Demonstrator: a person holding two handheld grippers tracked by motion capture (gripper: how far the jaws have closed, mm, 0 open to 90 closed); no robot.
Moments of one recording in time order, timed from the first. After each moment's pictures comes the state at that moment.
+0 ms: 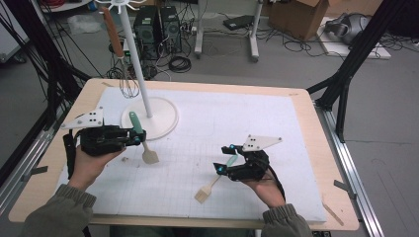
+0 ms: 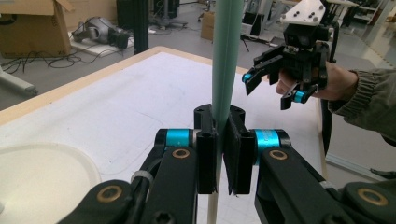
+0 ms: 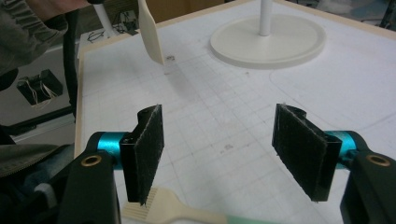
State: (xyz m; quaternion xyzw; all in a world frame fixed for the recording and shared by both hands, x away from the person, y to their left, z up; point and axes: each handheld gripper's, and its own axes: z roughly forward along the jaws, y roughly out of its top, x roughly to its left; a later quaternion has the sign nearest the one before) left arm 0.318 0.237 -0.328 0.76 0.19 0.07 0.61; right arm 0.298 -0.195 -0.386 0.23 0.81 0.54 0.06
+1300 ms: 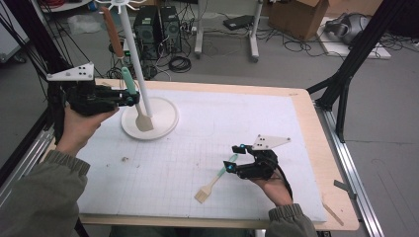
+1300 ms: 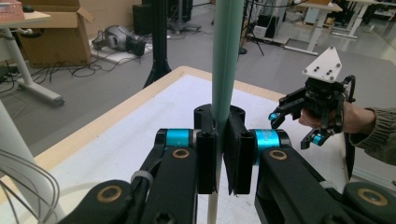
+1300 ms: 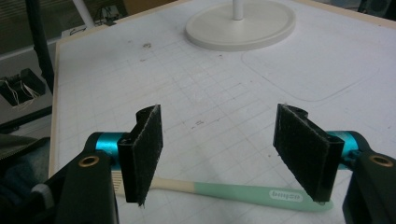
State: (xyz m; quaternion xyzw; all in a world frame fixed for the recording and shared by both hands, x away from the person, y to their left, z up) left arm 0.368 0.246 -0.248 0.76 0.20 0.10 0.60; right arm 0.305 -0.219 -0.395 0.25 0.81 0.52 0.07
